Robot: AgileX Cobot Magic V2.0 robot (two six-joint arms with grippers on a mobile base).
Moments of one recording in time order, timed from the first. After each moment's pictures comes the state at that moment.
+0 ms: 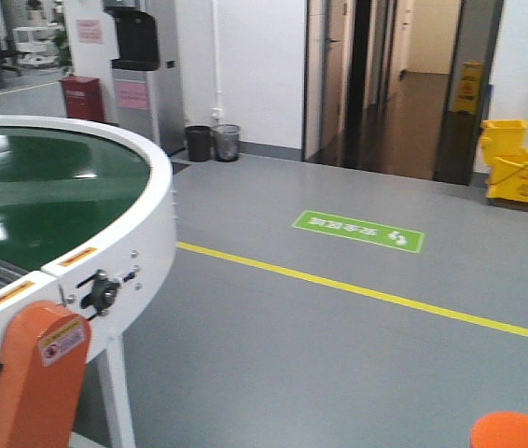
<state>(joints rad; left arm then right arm) 0.01 -0.01 0.03 -0.07 0.01 0.03 0.63 0.62 -0.68 0.06 0.49 -0.09</state>
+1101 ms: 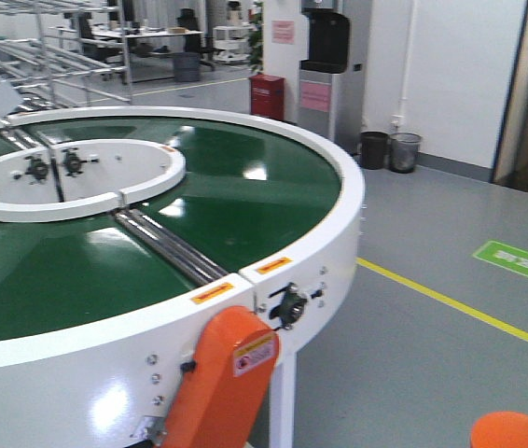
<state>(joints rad) 0.01 -0.01 0.03 -0.07 0.01 0.03 0.63 0.62 -0.68 0.06 0.49 -0.09</state>
